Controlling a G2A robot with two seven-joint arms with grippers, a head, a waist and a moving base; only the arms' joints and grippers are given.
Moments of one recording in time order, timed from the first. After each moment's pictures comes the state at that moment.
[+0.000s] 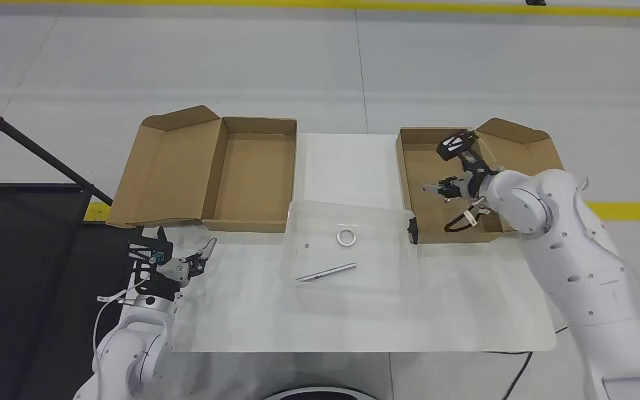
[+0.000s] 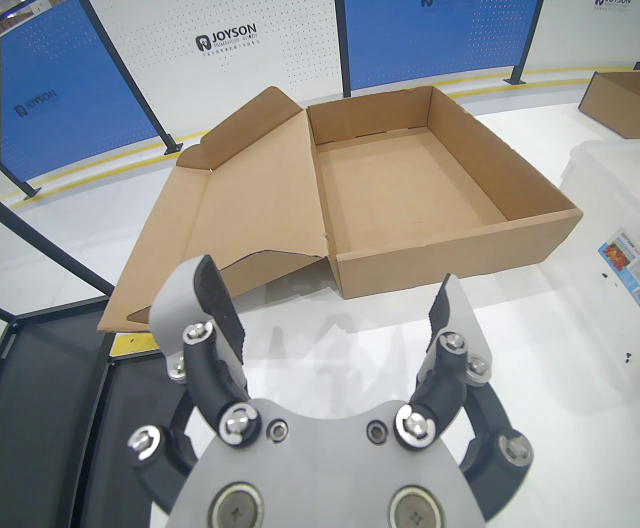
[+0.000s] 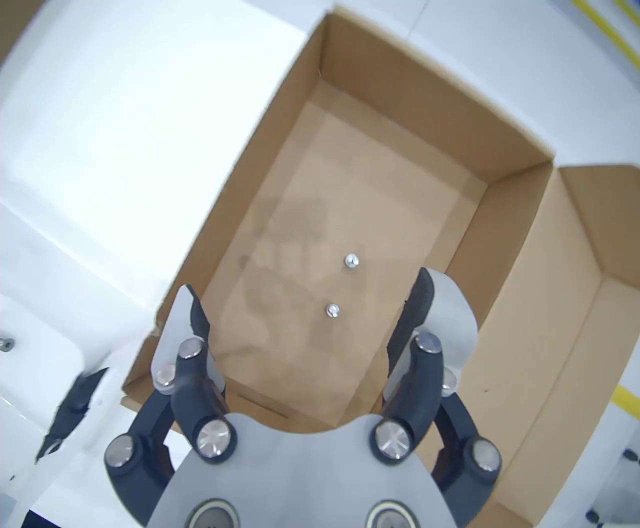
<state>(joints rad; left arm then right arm) 1.74 -1.16 -1.61 -1.83 1.33 0.01 0.07 -0.66 -0.96 1.07 -1.35 -0.92 -0.34 0.82</state>
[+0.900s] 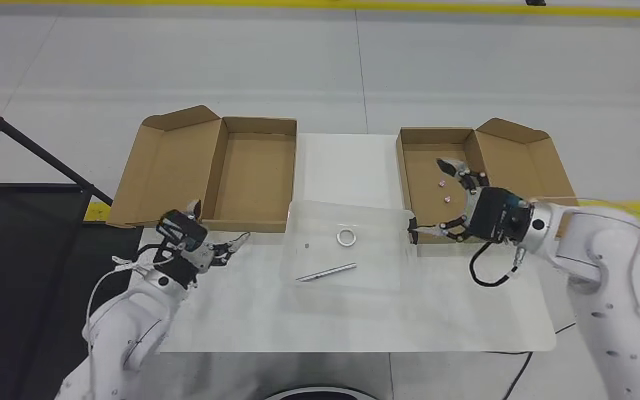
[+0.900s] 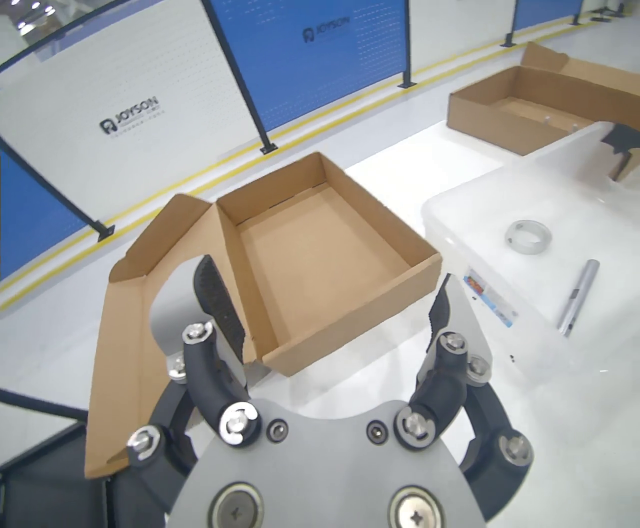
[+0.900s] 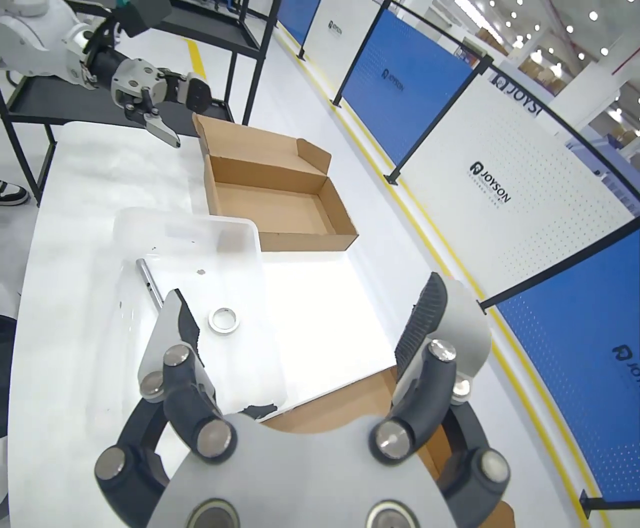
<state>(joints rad) 1.63 -1.14 -1.61 -2.02 1.45 -0.36 -0.10 -1.02 -0.88 1.42 -1.77 -1.27 -1.01 -0.04</state>
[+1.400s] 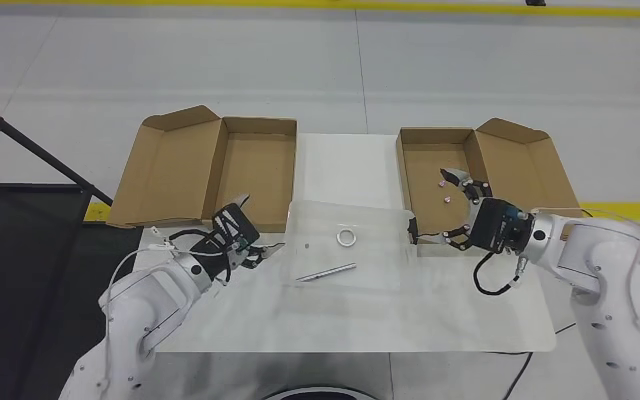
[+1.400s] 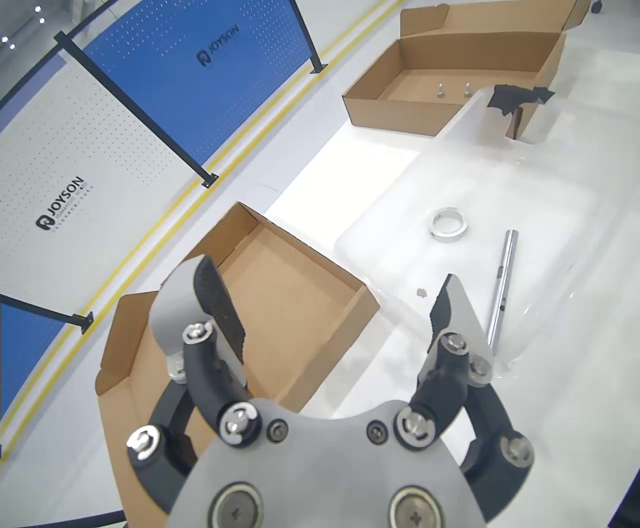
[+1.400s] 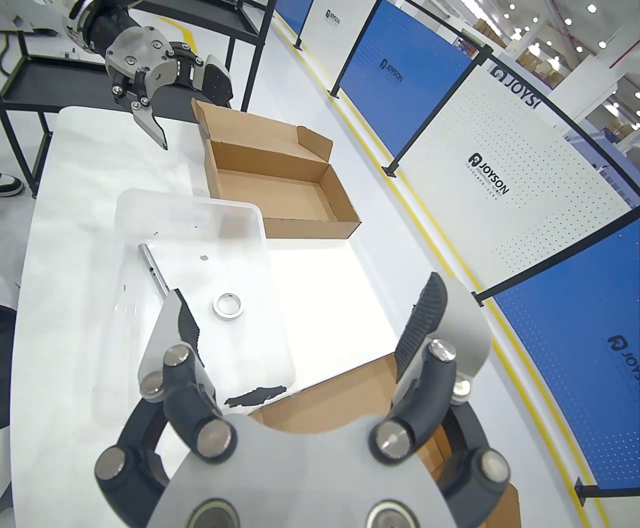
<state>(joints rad) 1.49 -1.13 -1.50 -2.08 1.52 -0.55 -0.28 -1.08 -0.87 1.45 -1.78 -1.29 -1.00 -0.03</state>
